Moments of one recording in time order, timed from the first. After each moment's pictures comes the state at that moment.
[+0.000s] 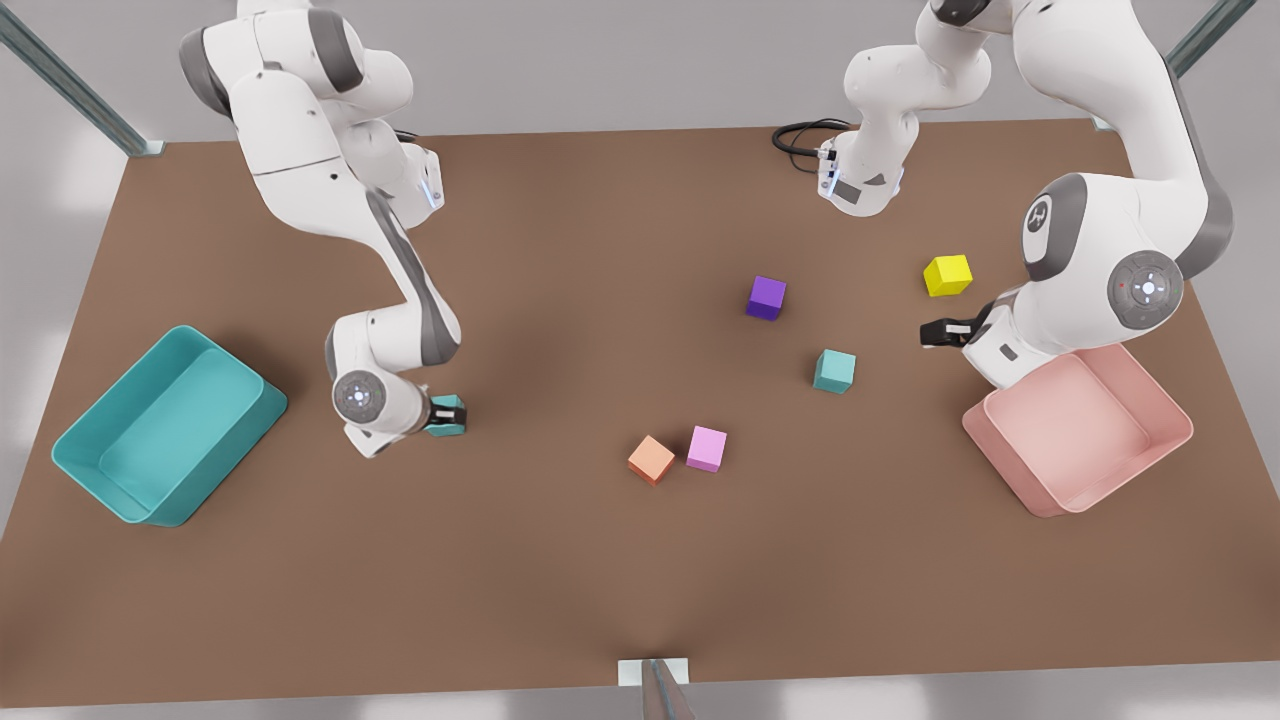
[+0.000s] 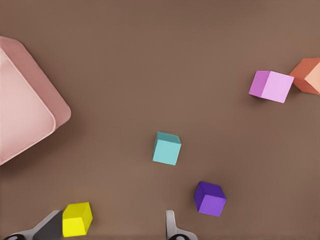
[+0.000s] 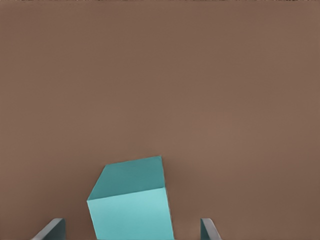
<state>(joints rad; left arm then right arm) 0.00 0.21 -0.13 -1.49 -0.02 1.43 -0.07 0.29 0.43 -0.05 -1.96 0.06 2.19 0.30</state>
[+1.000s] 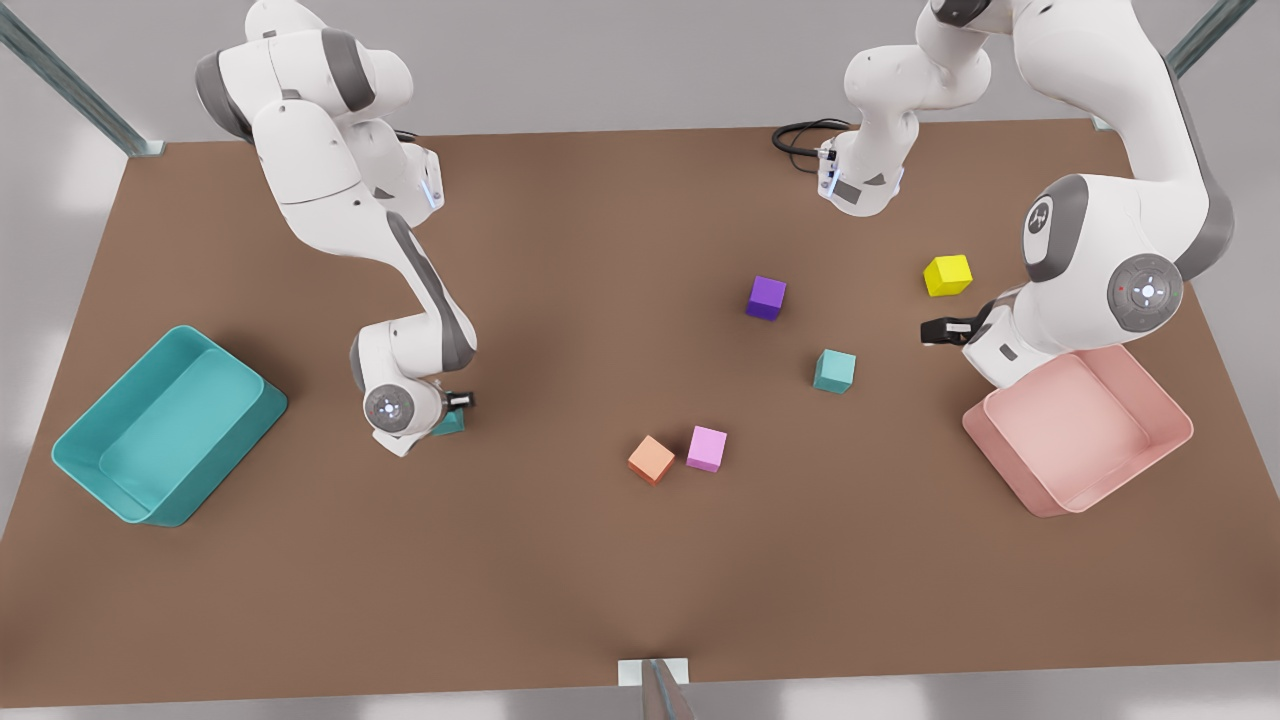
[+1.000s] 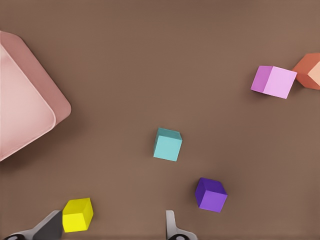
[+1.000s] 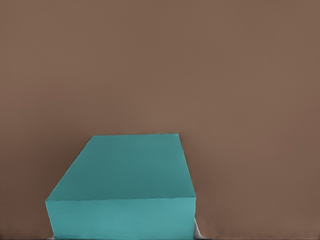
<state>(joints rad) 0.00 0.21 -0.13 -1.49 -0.02 1.41 -0.07 0.31 0.52 -0.05 -1.99 0.06 2.15 0.10</state>
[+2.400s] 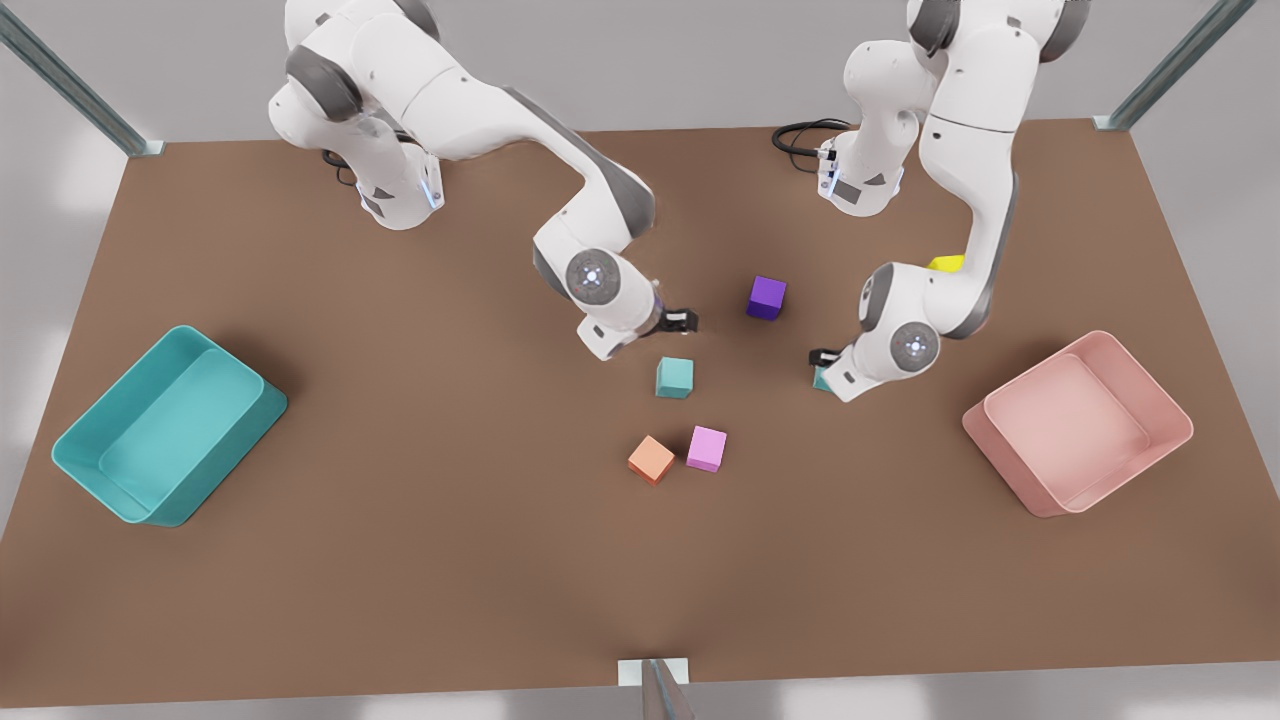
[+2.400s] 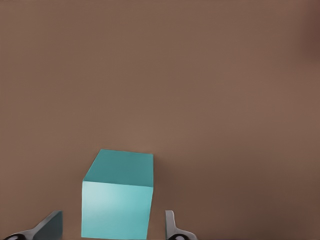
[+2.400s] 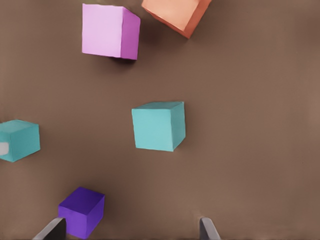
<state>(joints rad) -0.23 0.31 -0.04 -2.20 -0.07 2.23 -0.04 0.67 0.43 0.08 -1.56 0.37 2.03 0.77</state>
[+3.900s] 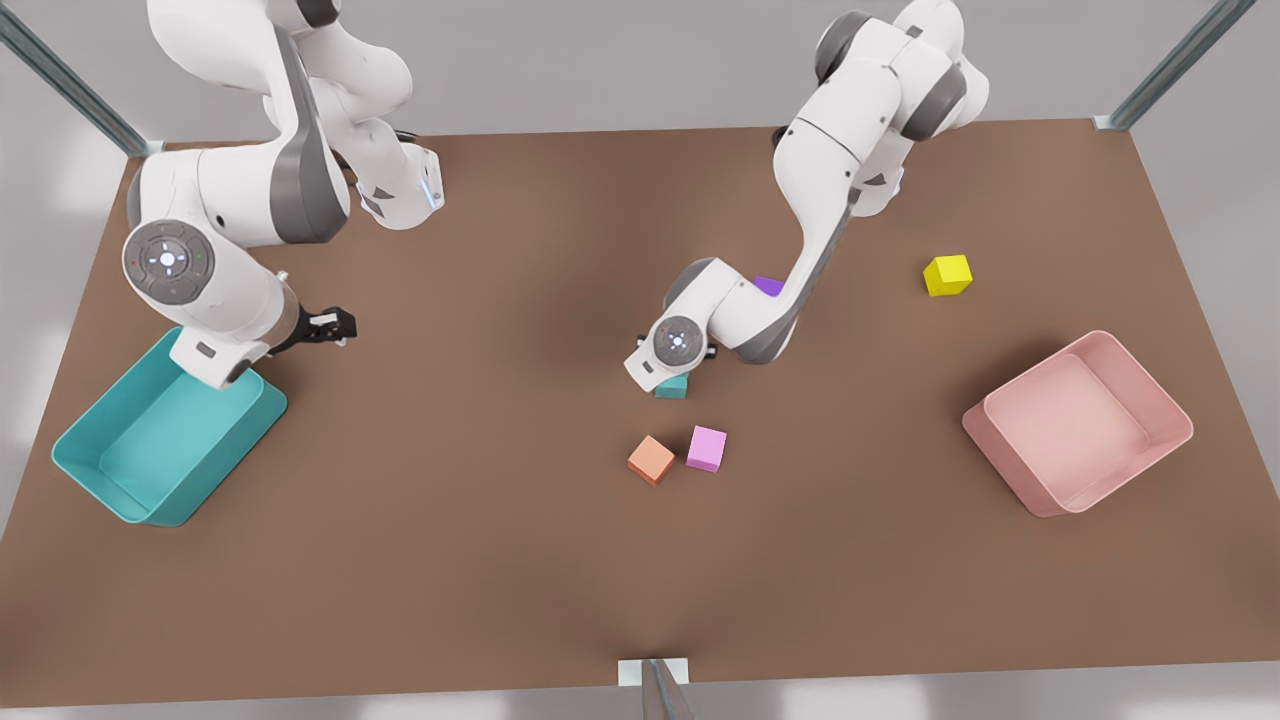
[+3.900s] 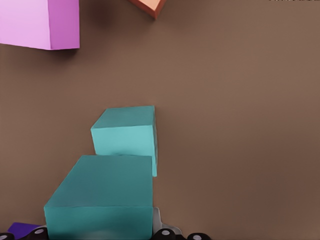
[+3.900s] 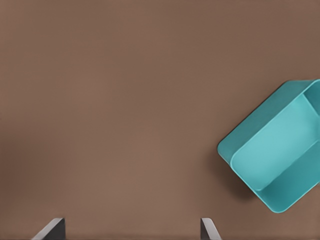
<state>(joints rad) -0.64 0.65 -0.12 -1.52 -0.14 1.85 -0.54 0.38 0.16 -0.21 -1.45 -0.08 1.39 -0.02</state>
